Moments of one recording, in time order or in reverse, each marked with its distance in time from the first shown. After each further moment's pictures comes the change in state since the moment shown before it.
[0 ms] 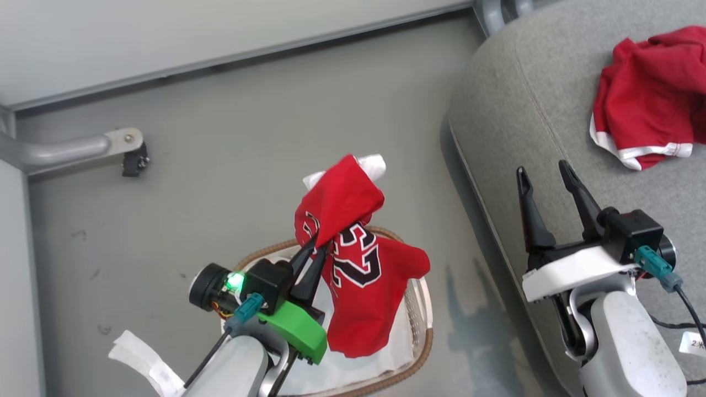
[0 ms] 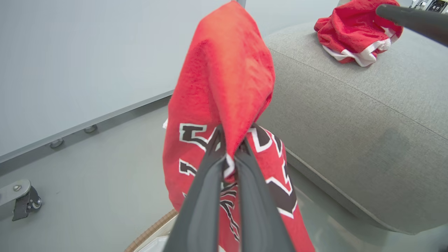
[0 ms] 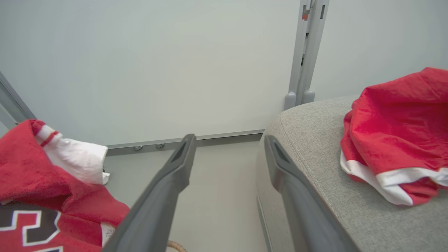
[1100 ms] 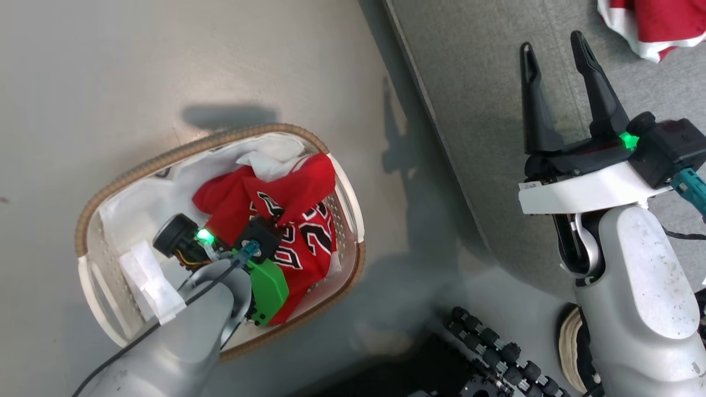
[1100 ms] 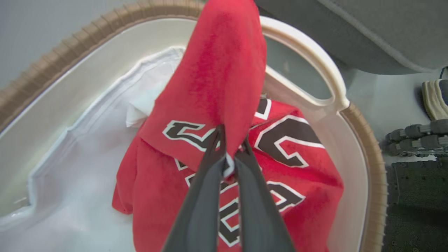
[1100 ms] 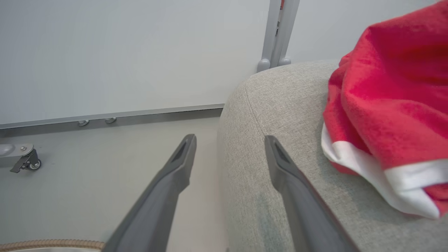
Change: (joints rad) left arm -0.378 0.088 -0.330 0.502 -0.048 0.000 -0.001; right arm -0.219 -0.001 0.050 -0.160 0.056 0.000 0.000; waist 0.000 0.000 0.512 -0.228
